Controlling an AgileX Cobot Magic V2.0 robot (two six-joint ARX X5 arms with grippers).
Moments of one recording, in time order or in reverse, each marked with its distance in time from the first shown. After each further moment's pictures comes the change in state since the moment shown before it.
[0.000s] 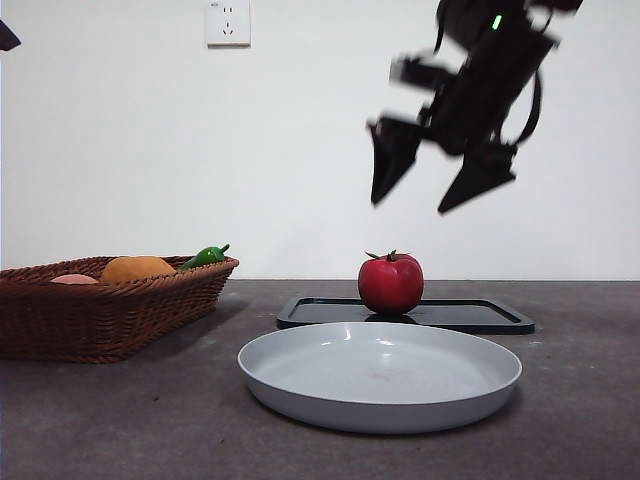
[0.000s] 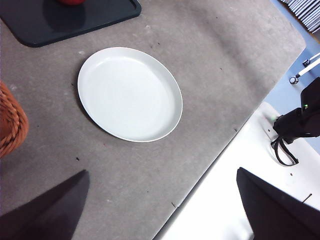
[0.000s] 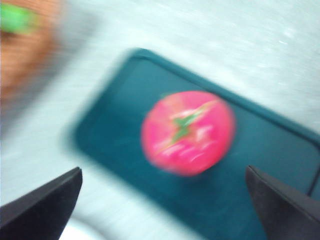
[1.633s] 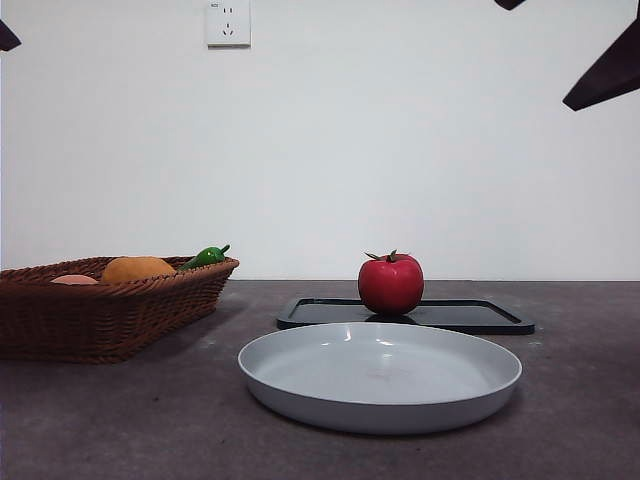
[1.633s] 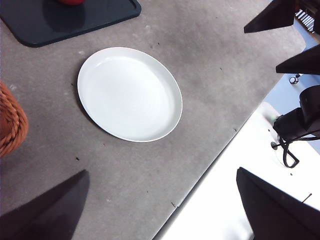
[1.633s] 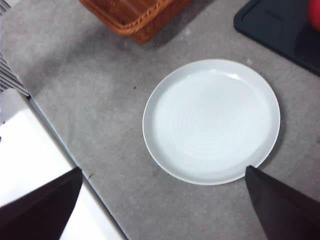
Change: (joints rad) left arm 0.000 0.000 0.000 0.000 0.000 0.000; right arm 0.172 -0.939 -0.564 -0.327 -0.198 0.082
